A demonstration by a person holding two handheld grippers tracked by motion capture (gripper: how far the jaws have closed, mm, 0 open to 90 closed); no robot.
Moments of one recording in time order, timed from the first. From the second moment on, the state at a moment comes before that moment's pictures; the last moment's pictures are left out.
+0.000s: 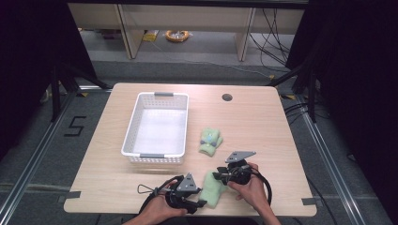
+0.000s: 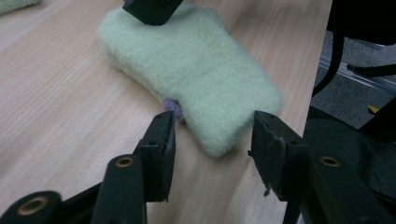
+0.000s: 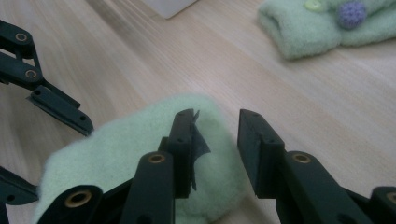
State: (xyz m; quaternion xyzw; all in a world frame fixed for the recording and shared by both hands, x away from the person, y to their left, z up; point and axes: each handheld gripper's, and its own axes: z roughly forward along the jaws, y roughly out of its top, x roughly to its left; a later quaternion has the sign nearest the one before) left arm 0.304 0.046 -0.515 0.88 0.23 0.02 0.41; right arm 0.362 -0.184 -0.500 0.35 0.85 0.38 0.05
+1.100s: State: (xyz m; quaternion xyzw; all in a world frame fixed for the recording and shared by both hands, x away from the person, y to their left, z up) left arm 0.340 0.068 -0.498 0.87 0.25 0.04 0.42; right arm 0.325 -0.204 -0.487 0.43 0.78 0.45 0.03
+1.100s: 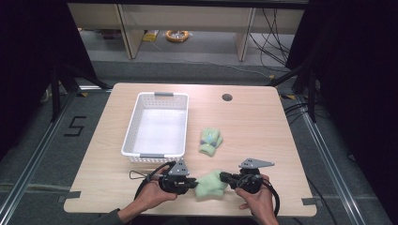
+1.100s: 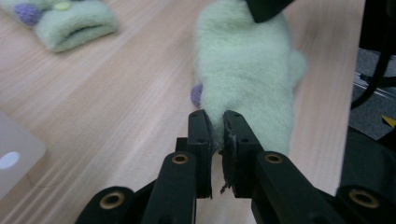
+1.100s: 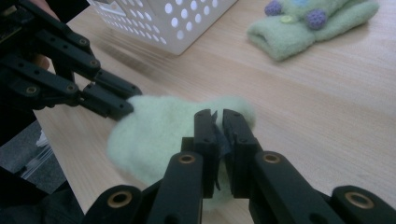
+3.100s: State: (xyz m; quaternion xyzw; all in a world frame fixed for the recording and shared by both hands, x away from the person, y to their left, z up) left arm 0.307 0.106 -0.499 0.84 0.32 0.04 0.43; right arm 0.490 -0.149 -0.485 0.33 0.86 0.37 0.13
